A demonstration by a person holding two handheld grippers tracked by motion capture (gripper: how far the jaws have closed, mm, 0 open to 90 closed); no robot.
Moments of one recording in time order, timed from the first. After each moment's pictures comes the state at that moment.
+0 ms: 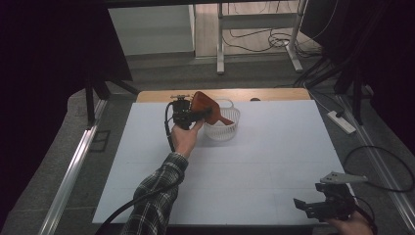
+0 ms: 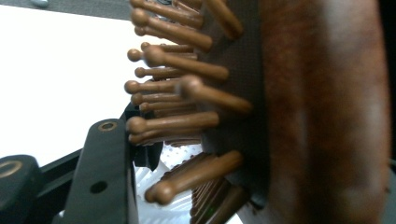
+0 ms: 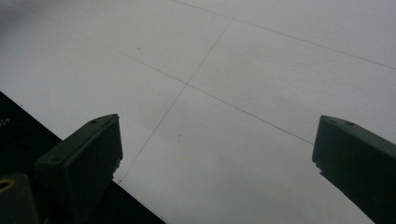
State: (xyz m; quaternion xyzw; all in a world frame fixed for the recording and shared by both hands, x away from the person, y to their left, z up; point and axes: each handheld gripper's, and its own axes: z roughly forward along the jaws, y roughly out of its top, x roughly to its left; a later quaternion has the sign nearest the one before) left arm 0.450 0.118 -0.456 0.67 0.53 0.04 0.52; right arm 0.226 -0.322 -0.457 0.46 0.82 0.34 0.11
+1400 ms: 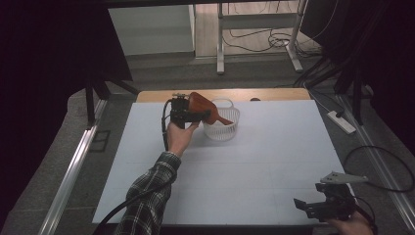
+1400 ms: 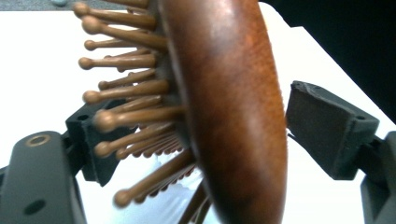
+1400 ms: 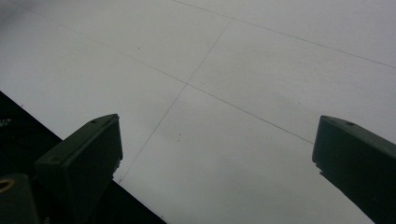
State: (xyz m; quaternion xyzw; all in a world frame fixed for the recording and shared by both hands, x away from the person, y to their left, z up) left arm 0.453 0.125 -0.450 0.72 0.51 0.07 0.46; right arm 0.226 -0.323 -0.457 0.46 0.82 0.34 0.11
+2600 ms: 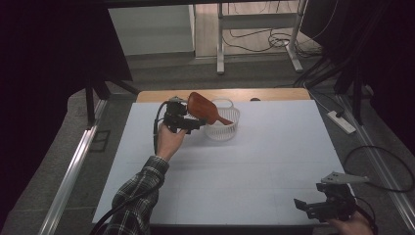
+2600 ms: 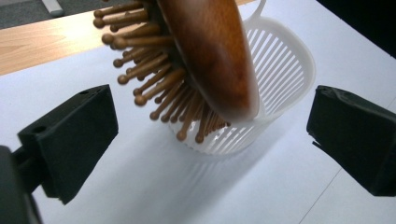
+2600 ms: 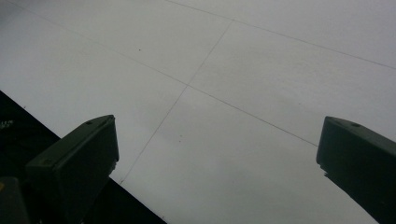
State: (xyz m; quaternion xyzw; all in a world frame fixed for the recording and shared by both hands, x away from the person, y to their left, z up) left arm 0.433 0.140 -0.446 0.77 0.45 0.10 0.43; right arm 0.226 -0.324 -0.457 0.46 0.81 0.34 0.11
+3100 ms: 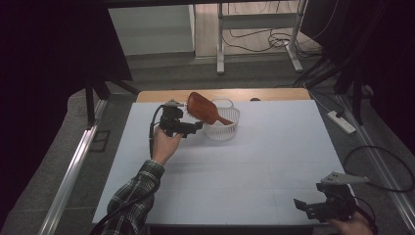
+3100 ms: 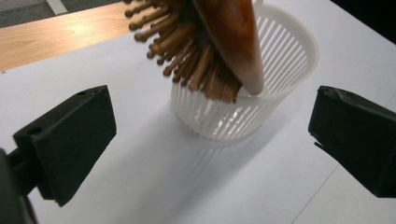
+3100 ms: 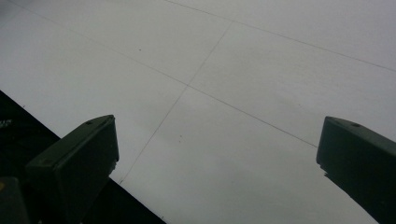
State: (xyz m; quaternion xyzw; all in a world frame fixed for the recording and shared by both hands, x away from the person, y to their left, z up) left arm 0.421 0.151 -0.450 0.78 0.44 0.11 0.43; right arm 0.225 -0.323 -0.457 0.45 0.82 0.34 0.11
